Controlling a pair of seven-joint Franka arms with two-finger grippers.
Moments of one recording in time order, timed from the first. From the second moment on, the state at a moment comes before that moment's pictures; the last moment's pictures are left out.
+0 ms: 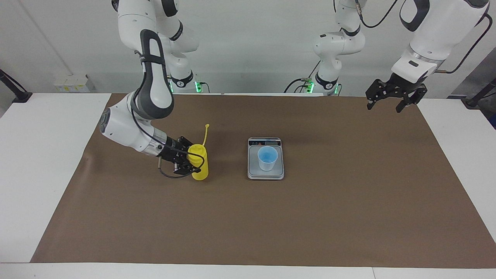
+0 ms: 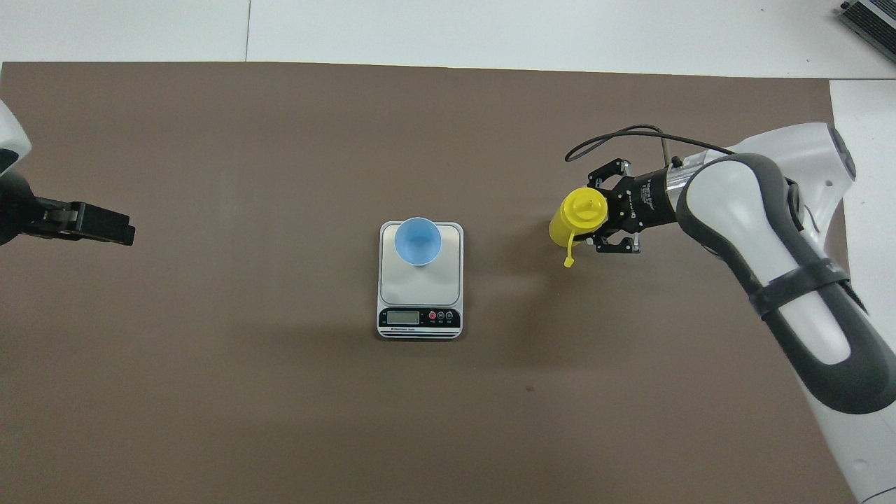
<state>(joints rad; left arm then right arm) 0.07 -0.04 -0.16 -1.62 -0.05 1.59 0.06 0.05 0.33 0.05 -1.81 0.69 2.07 1.24</state>
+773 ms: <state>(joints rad) 0.07 -0.04 -0.16 -1.62 -0.03 1.58 0.06 0.29 0.33 0.05 -1.70 0.14 2.32 1.64</state>
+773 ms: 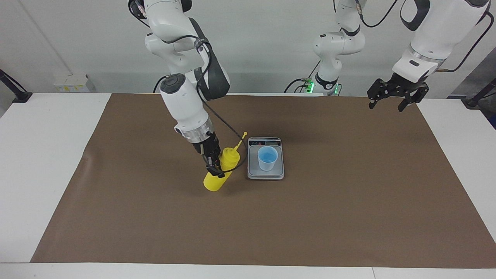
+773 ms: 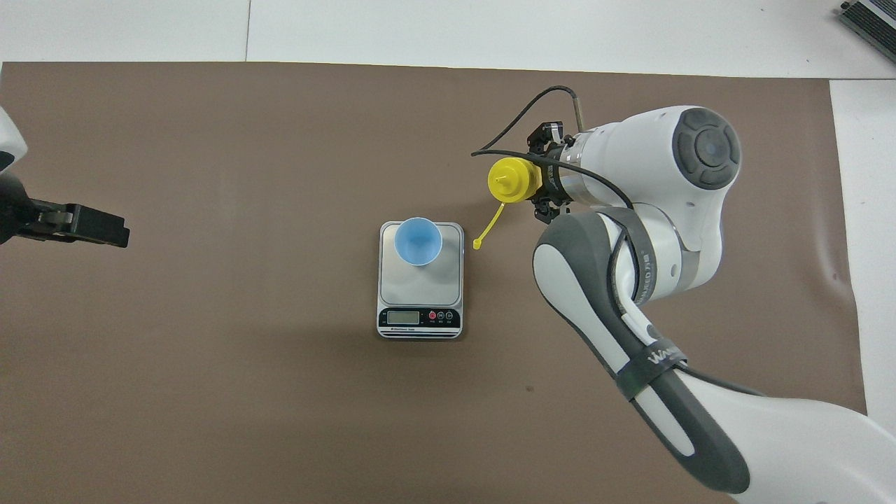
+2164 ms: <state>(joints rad) 0.07 -0.04 -0.16 -1.62 -0.03 1.58 0.06 0.51 0.47 0.05 -1.55 -1.01 2.32 2.02</state>
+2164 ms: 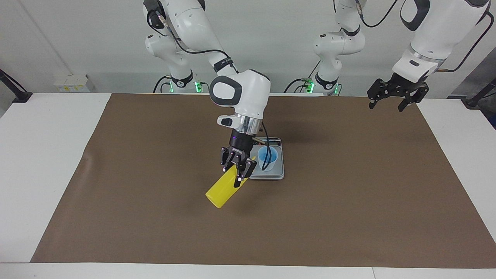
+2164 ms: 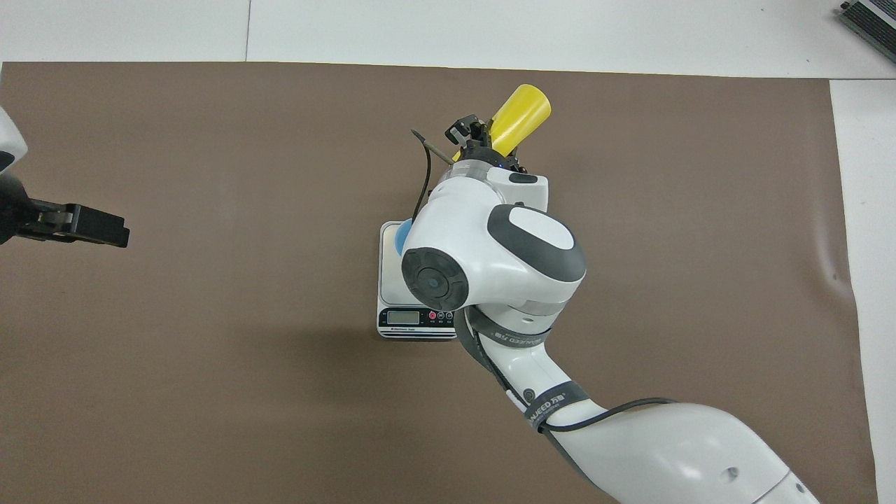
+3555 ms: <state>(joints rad) 0.07 -0.04 -0.16 -1.62 -0.03 1.58 0.06 0.65 0.49 0.05 -1.64 -1.50 2.13 2.24</state>
